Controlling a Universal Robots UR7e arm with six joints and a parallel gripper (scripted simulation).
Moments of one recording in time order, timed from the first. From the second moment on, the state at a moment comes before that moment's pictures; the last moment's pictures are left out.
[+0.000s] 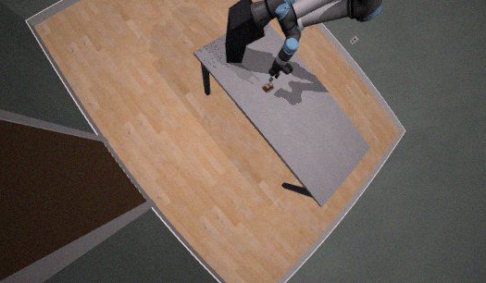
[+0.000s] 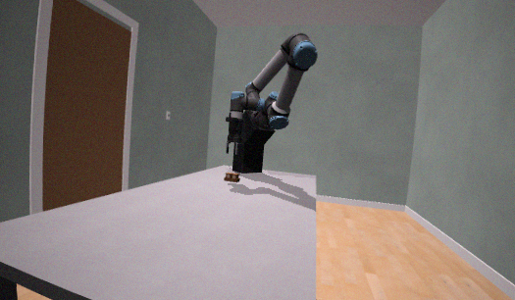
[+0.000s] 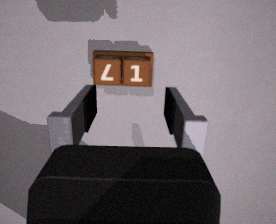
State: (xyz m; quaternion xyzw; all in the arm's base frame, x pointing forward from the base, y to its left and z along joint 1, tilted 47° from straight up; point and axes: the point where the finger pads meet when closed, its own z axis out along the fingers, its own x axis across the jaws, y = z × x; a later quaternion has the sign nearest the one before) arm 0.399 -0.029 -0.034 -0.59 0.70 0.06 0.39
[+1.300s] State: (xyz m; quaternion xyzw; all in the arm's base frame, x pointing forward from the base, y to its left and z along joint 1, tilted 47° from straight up) arm 0.408 -0.025 -0.040 -0.71 0.59 -0.01 0.39
